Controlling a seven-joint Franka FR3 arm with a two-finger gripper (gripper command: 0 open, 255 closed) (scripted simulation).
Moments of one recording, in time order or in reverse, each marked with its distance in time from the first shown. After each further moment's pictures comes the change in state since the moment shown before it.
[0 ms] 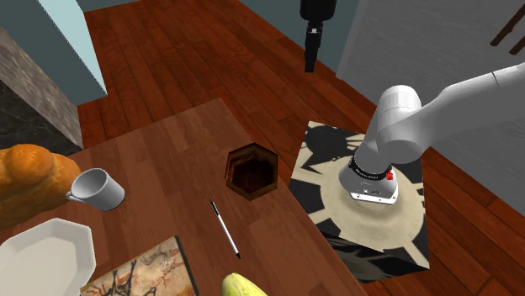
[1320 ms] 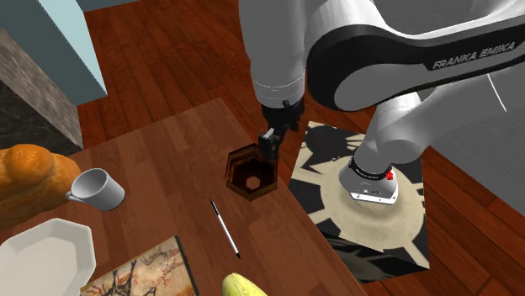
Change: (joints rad) arm -0.015 0.146 0.548 -0.052 0.284 0.175 0.738
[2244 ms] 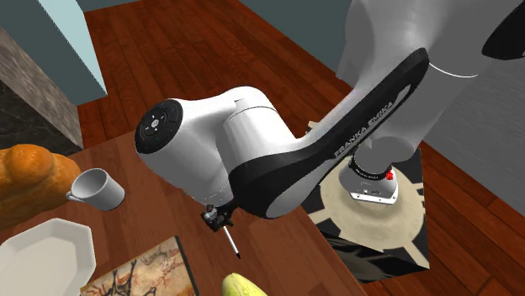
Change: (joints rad) arm -0.155 0.620 0.474 0.295 -0.191 0.195 0.716
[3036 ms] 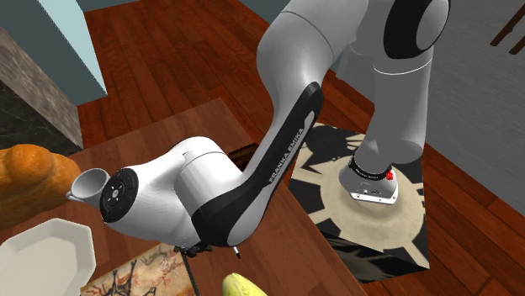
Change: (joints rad) arm 0.188 0.468 -0.056 0.207 -0.330 0.033 0.422
